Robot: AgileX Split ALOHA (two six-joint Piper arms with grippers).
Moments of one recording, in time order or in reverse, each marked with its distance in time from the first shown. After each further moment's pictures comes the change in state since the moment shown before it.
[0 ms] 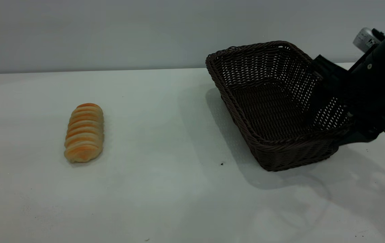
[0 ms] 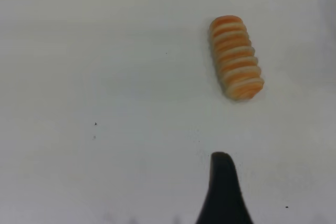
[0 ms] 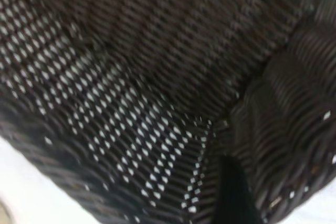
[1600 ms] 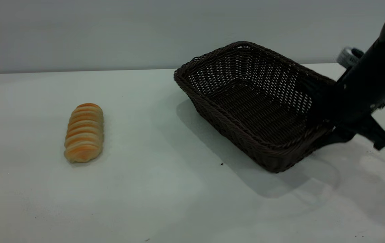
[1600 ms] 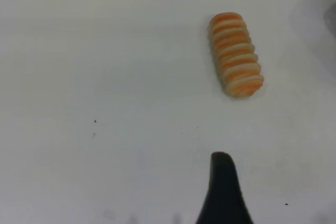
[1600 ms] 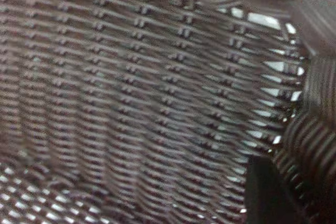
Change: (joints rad) left arm 0.000 0.000 0.000 -0.001 0.006 0.000; right arm 0.000 0.207 -0.148 -0.140 -0.079 0.051
